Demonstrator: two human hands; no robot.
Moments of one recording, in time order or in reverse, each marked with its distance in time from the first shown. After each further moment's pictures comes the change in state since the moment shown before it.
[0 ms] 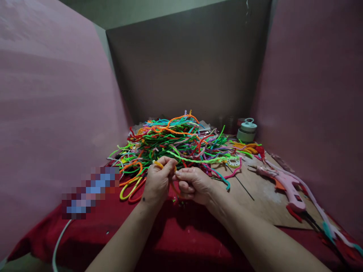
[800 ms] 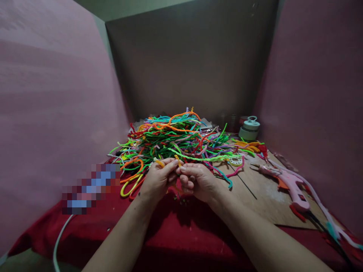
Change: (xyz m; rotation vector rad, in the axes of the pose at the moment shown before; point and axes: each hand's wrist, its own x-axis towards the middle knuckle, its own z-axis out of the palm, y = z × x) left_hand 0.006 -0.006 -0.021 -0.037 -0.268 -0.228; right_hand 0.002 0.003 -0.003 0.021 0.043 -0.129
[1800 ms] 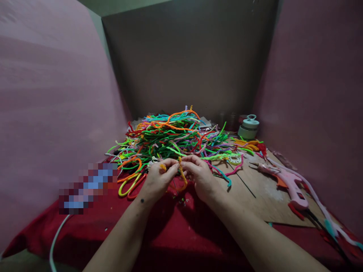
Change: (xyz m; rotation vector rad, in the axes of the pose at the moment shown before) left_hand -0.005 0.004 0.003 0.736 0.112 0.264; right_hand 0.003 -0.002 0.013 -0.215 0.430 -0.272
